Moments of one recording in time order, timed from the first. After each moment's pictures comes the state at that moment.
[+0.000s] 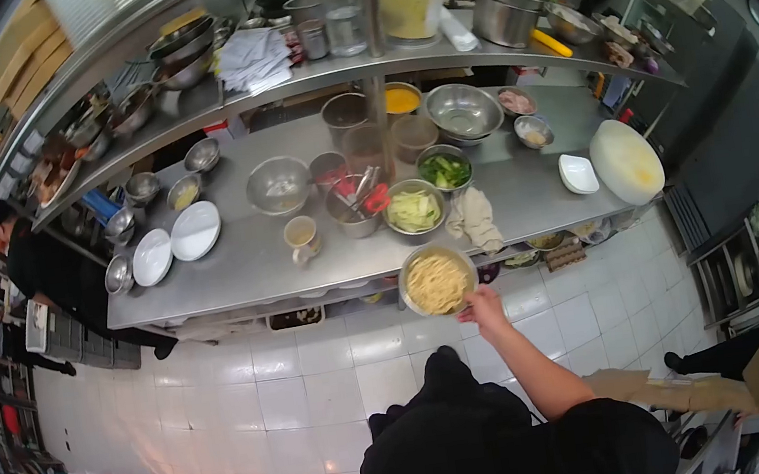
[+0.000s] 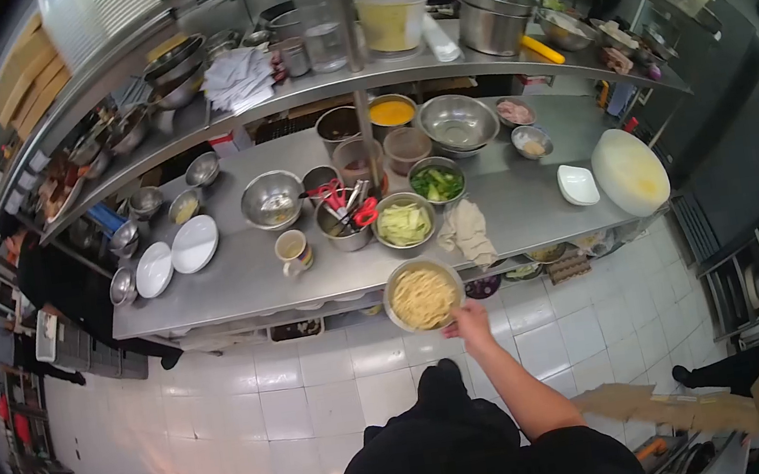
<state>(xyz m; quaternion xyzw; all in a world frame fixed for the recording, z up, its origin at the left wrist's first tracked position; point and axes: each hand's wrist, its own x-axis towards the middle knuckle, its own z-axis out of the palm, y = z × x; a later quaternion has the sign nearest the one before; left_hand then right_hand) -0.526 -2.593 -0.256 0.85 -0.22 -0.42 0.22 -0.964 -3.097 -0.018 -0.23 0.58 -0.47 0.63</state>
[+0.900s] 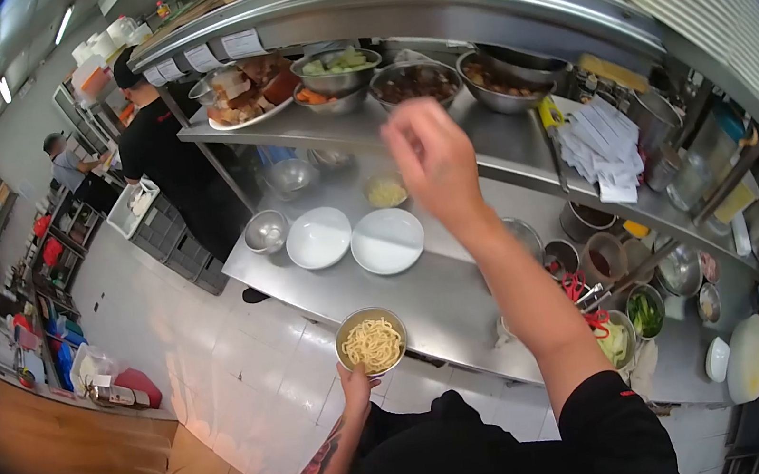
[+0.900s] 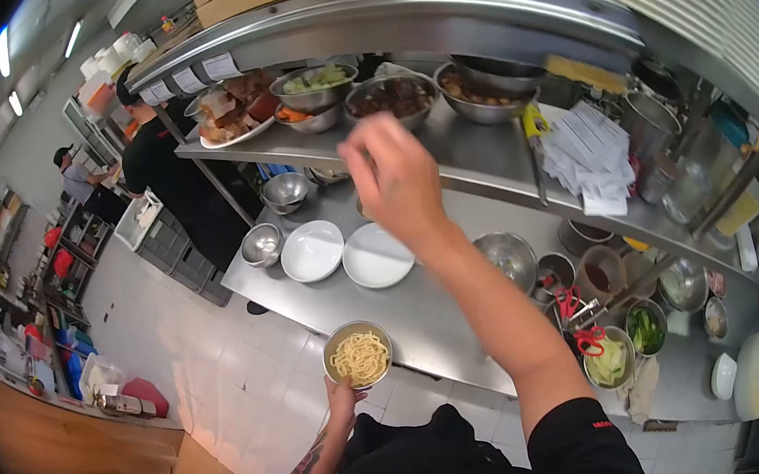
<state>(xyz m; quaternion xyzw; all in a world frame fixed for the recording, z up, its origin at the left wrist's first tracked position) -0.328 -3.050 -0.037 0.66 -0.05 -0.37 0.65 -0.397 -3.329 0.343 -0.77 0.11 -0.58 0.22</state>
